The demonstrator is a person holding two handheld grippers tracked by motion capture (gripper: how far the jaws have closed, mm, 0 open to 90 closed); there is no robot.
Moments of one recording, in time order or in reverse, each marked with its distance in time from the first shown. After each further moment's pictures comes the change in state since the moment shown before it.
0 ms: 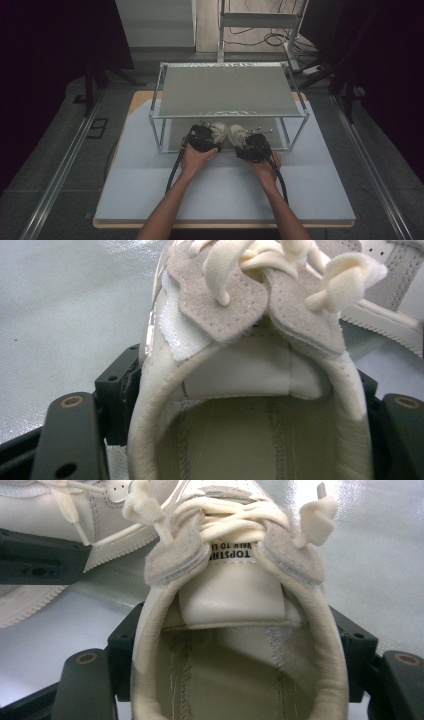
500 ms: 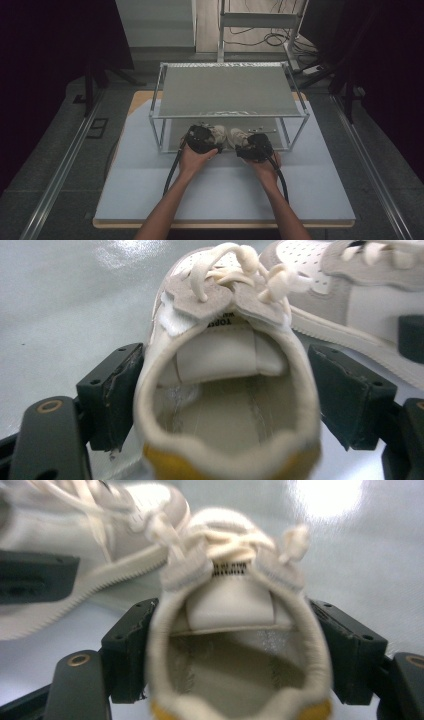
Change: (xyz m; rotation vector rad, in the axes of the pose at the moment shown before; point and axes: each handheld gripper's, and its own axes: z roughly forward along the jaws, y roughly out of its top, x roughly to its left) left arm 0.002 -0.004 -0.021 -0.031 -0.027 0.034; right arm -0.002 0.002 -0.009 -0.040 0.030 0.041
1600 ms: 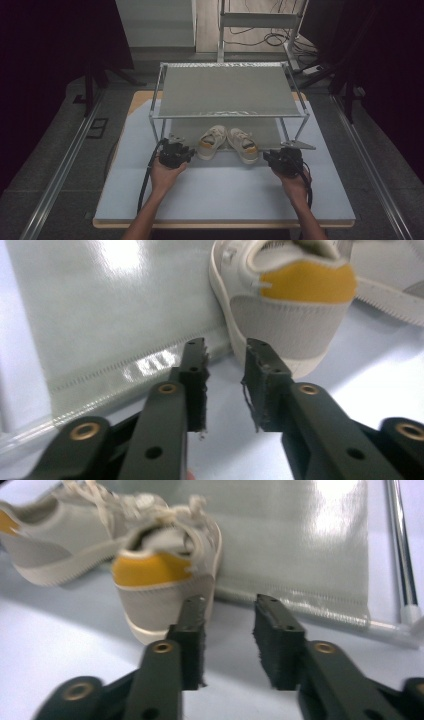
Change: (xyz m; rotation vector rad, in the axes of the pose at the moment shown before) left arm 0.049 -0.062 -0.050 -0.086 -0.059 -0.032; right arm -0.055 -0.043 -0.066 -0.089 0.071 0.028
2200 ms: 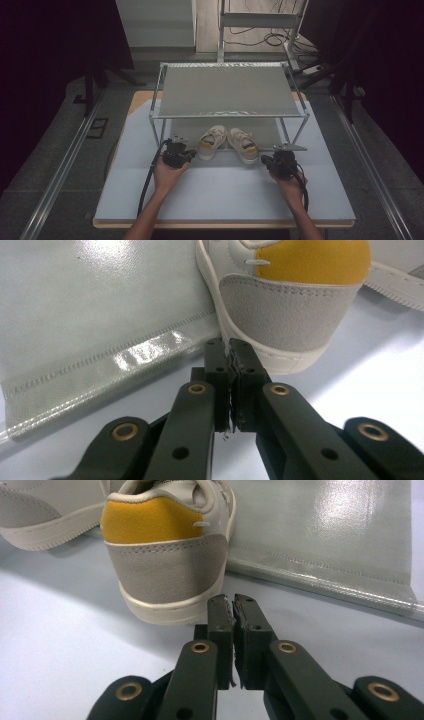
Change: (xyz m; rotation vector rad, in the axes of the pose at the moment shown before) left arm -0.001 0.002 0.014 0.050 -0.033 0.007; right arm 0.004 -0.011 0.018 0.062 0.022 -0.035
